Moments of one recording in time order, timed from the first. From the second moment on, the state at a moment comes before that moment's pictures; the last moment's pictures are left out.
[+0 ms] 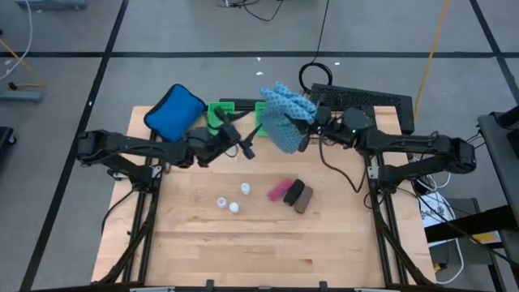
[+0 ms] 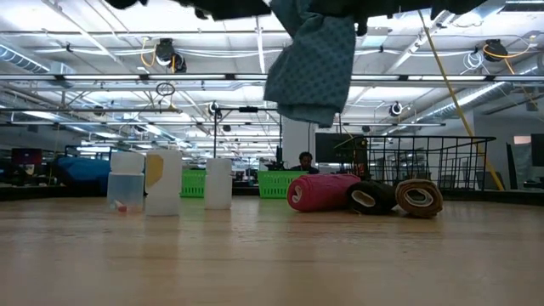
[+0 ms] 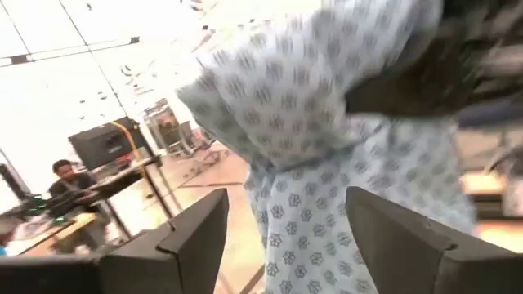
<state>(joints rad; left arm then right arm) 0.03 1.37 0.93 0.63 -0.58 0.47 -0.25 1.14 0.85 0.44 0.13 -0.11</state>
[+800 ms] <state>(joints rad) 0.15 0.97 0.93 -0.03 -0.33 0.11 -0.46 0.92 0.63 0.34 0.67 -0.04</state>
